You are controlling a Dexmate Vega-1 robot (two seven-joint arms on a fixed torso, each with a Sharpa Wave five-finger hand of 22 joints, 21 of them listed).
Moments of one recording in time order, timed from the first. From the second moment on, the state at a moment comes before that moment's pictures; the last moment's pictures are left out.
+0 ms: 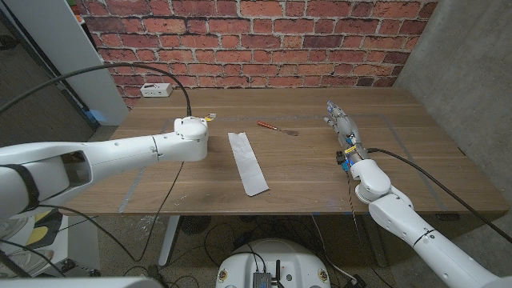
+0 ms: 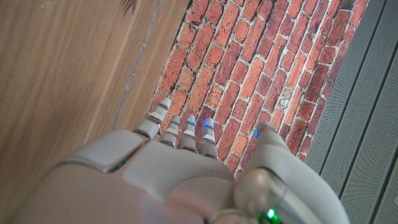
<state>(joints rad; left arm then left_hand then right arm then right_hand) 0.08 0.81 1.43 -1.74 0.37 1.29 -0.31 1.05 0.12 0.44 -0.17 0.19 0.75 -0.05 0.26 0.19 0.76 -0.10 0.42 0.28 0.81 -0.09 0.47 0.29 0.74 0.02 0.45 0.19 -1.10 -0.56 -0.35 -1.69 0.43 0.28 -0.28 0.27 0.12 0.29 -0.07 0.21 0.13 -0.02 0.20 0.18 0.12 0.08 0.20 0.19 0.02 0.06 0.19 0.18 0.20 0.04 0.19 0.17</state>
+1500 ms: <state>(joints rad) 0.31 0.87 1.21 -1.92 0.53 1.18 -0.10 1.14 0.10 0.47 -0.17 0.20 0.86 -0.07 0.33 0.20 0.82 -0.05 0.56 0.35 0.98 -0.15 0.51 0.39 0.79 -0.03 0.56 0.21 -1.14 -0.56 -0.35 -1.73 0.40 0.28 -0.32 0.27 0.12 0.29 -0.07 0.21 0.13 -0.02 0.19 0.18 0.12 0.08 0.20 0.19 0.02 0.06 0.19 0.18 0.20 0.04 0.19 0.17</state>
